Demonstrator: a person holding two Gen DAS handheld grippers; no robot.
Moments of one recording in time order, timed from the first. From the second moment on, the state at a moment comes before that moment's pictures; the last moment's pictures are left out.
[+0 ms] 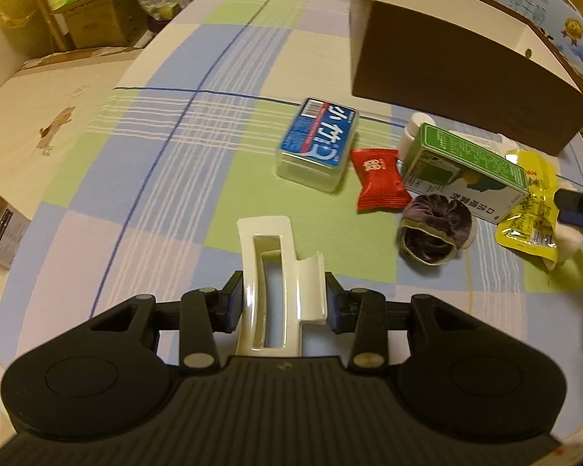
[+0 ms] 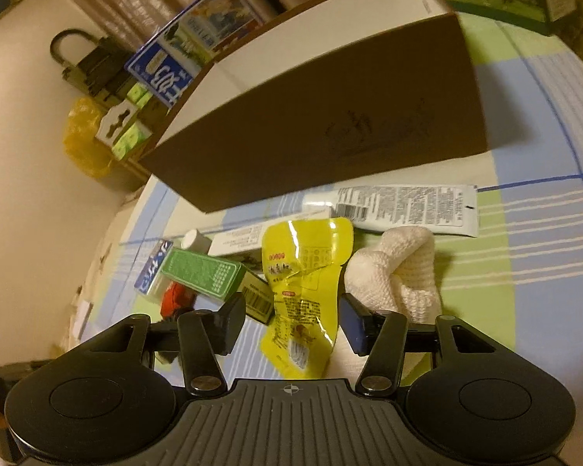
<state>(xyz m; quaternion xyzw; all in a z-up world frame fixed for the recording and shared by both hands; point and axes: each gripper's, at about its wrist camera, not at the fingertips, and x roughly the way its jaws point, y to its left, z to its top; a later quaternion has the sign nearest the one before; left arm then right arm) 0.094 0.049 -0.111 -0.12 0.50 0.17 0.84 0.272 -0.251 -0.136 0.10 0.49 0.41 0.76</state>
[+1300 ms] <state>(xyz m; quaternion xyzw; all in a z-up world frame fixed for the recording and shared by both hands) 0.066 0.004 -0.091 -0.13 0.48 0.21 0.84 0.258 -0.226 -0.119 0.00 0.45 0.47 0.76</state>
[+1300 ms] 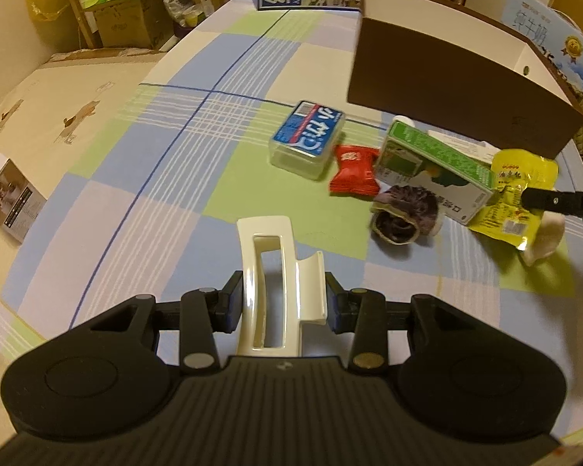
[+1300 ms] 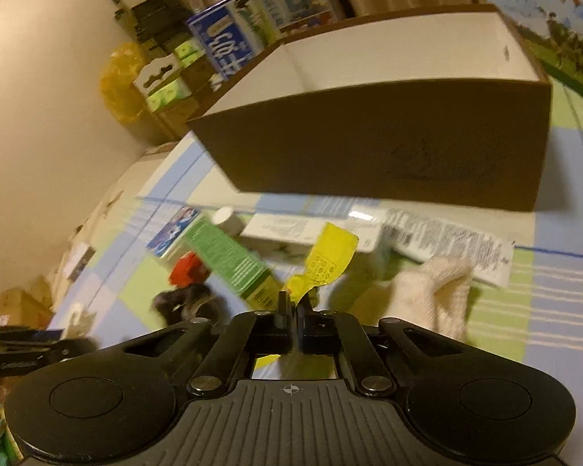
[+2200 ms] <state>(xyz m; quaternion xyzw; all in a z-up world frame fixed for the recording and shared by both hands) 0.165 0.008 -0.033 -0.07 0.44 0.08 0.89 0.288 -0.278 -0.052 0.19 0.41 0.39 0.80</state>
